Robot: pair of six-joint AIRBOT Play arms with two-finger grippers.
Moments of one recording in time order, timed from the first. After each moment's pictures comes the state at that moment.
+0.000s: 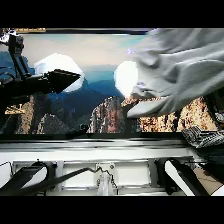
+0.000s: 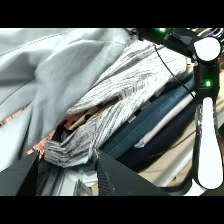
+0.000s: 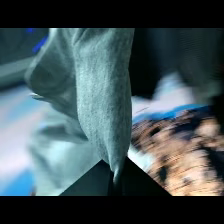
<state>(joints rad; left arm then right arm) 0.04 -1.05 0.96 -0.06 -1.38 -0.62 -0.36 -0.91 1.61 -1.57 1.07 1.73</state>
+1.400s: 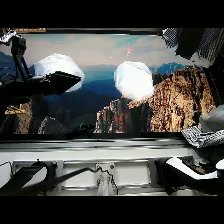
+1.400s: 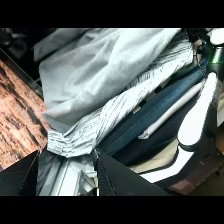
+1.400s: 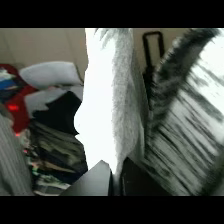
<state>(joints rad) 0.04 -1.05 0.96 -0.02 -1.39 -0.64 -1.10 -1.17 2.03 -1.57 0.91 1.80</state>
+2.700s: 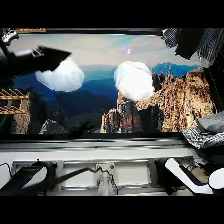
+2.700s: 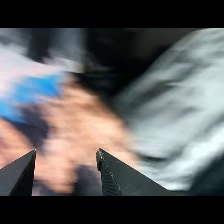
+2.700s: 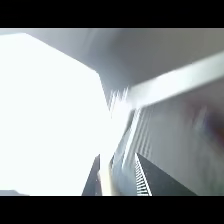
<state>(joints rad) 0.01 -1.03 1.28 0.37 -1.06 -0.83 -0.69 -1.06 1.96 -1.12 0.65 1.77</state>
